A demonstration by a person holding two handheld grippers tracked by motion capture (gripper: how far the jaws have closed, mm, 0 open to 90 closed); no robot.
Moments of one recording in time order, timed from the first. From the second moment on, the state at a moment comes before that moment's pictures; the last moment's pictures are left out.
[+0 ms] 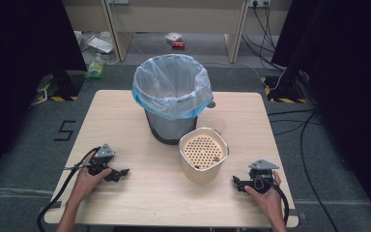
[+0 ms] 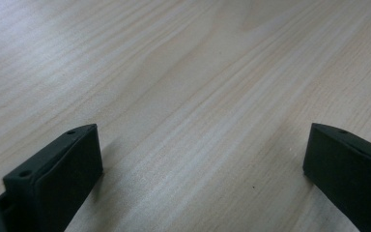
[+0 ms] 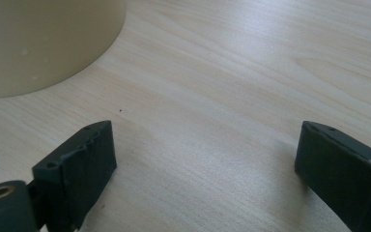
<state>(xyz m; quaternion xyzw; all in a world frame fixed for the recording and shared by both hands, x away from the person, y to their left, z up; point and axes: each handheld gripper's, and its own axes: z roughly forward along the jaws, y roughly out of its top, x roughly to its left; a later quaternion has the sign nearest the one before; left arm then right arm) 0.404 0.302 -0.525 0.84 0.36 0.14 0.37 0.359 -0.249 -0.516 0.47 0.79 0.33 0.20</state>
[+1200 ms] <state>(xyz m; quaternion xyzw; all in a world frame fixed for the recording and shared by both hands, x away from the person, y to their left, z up) 0.404 0.302 -0.525 0.84 0.36 0.14 0.37 0.432 -0.250 -0.433 0.50 0.74 0.39 0.22</state>
